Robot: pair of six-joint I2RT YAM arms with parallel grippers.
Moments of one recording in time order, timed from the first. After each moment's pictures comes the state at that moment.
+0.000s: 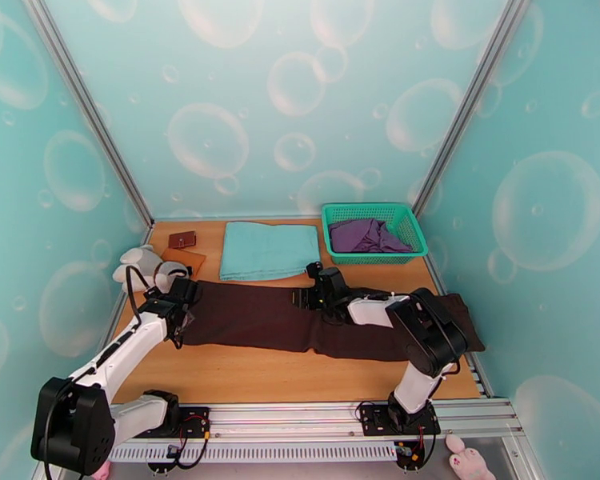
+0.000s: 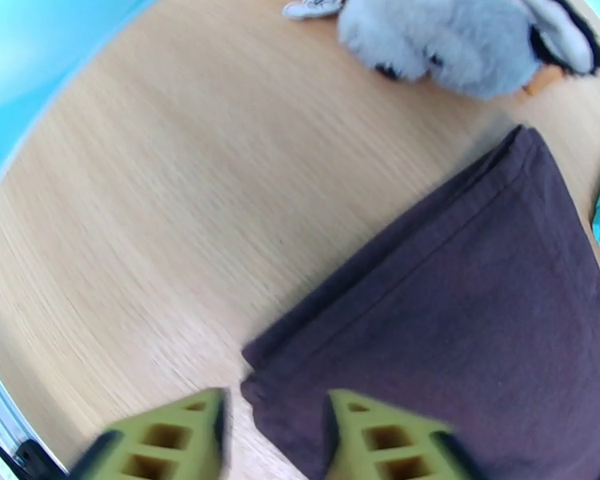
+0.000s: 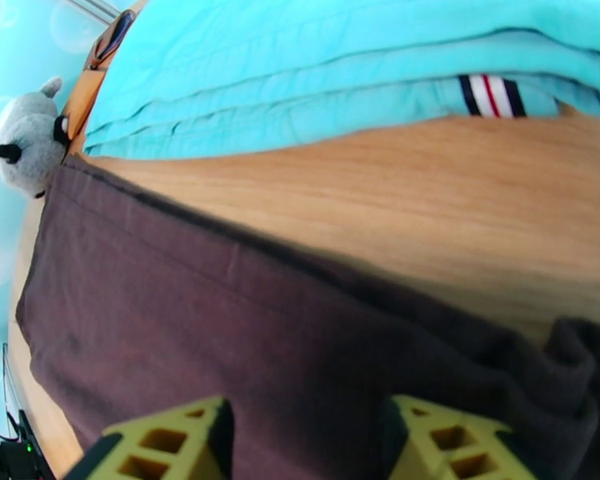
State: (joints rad) left arm -0.22 1.19 0.74 -0.82 -0.50 -0.86; right arm 0.46 1.72 0.73 0.26 -0.29 0.42
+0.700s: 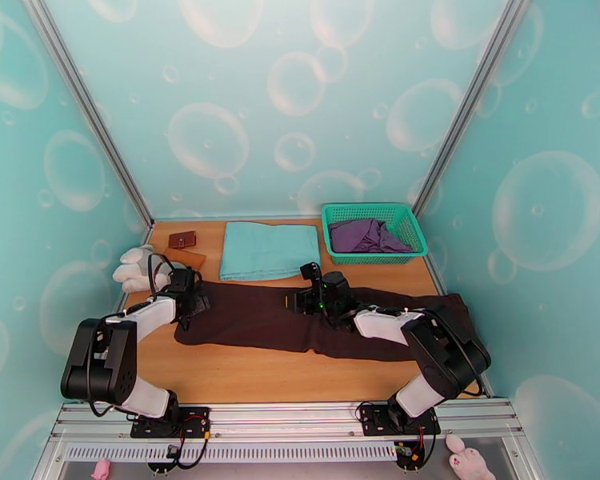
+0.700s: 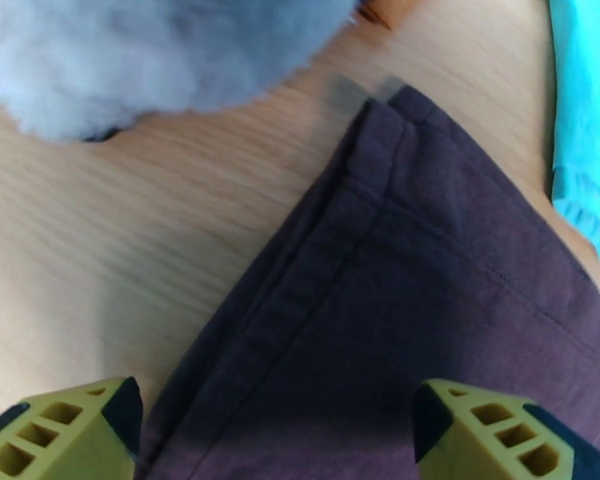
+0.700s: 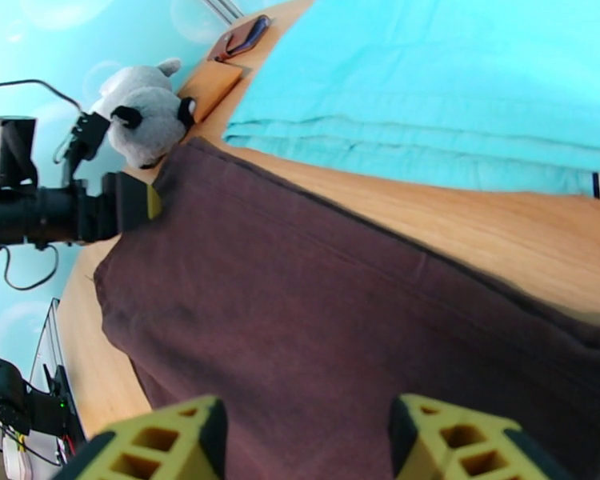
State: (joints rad) left arm -0.09 1.56 0.74 -0.30 -0.18 -0.42; right arm 0.52 1.60 0.65 0.42 -0.42 0.39
